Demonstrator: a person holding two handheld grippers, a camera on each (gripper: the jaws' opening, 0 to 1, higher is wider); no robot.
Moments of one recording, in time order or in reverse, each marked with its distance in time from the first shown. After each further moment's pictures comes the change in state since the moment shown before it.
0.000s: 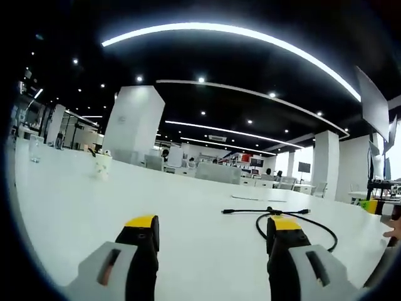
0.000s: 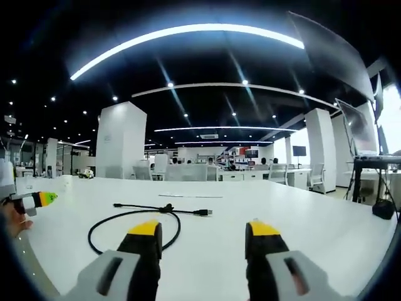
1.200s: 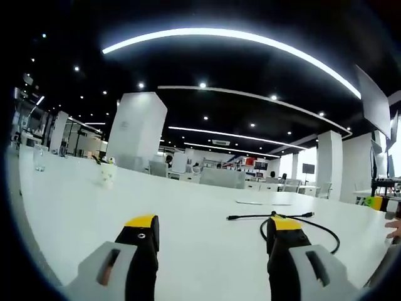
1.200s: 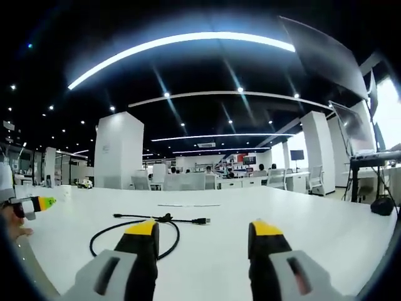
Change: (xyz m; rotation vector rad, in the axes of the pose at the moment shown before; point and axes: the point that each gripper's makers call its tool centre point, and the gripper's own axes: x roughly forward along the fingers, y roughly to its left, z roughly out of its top) left arm -0.007 0.003 0.015 0.027 -0.032 0.031; right arm -0.008 -0.007 0.011 0.033 -0.057 -0.016
